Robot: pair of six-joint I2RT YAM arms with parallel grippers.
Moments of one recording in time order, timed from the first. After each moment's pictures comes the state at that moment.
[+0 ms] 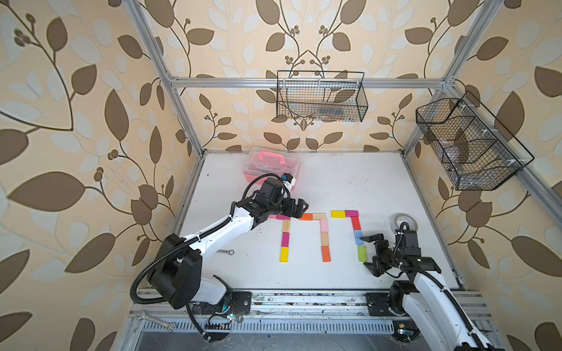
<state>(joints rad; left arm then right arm) -0.57 1.40 0.96 -0.23 0.26 -0.34 -0.07 0.68 0.25 -0.61 -0.48 1.40</state>
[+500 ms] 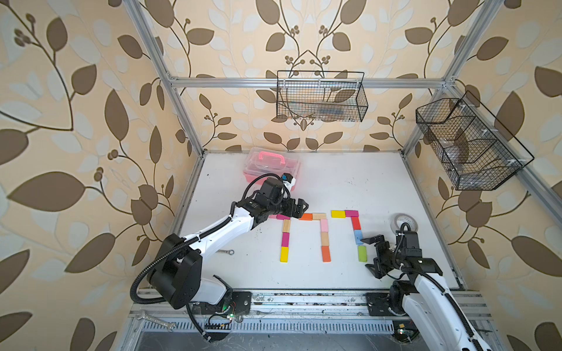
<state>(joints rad) -0.57 1.40 0.96 -0.23 0.26 -0.34 -0.07 0.64 0.25 -0.67 -0.46 1.36</state>
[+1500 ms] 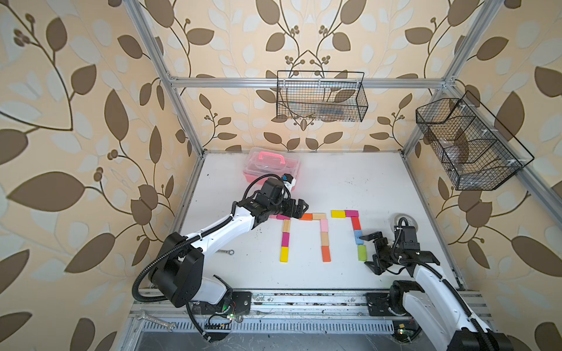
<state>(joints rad) -0.57 1.42 0.96 -0.23 0.26 -0.34 -0.07 0.78 0.29 -0.60 -0.48 1.33</state>
